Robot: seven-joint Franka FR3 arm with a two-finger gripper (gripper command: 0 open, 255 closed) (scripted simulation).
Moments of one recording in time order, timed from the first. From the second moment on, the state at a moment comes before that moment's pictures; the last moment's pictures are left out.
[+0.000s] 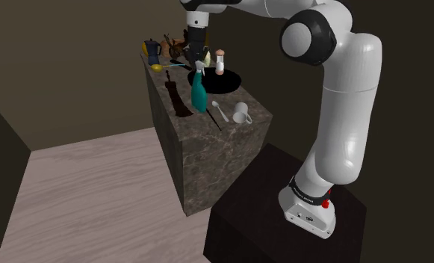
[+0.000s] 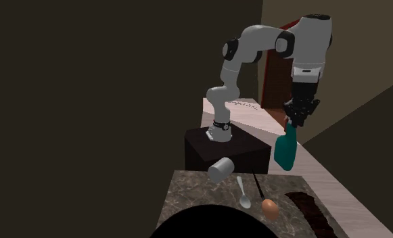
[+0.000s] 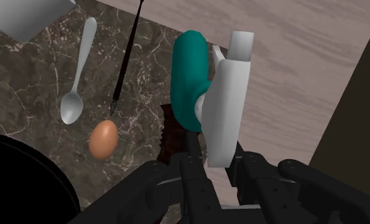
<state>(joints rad) 0.13 0.36 -0.32 -1.40 0.20 1.66 -0.06</state>
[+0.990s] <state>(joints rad) 0.14 0.38 -0.32 -1.57 0.21 1.84 -0.08</state>
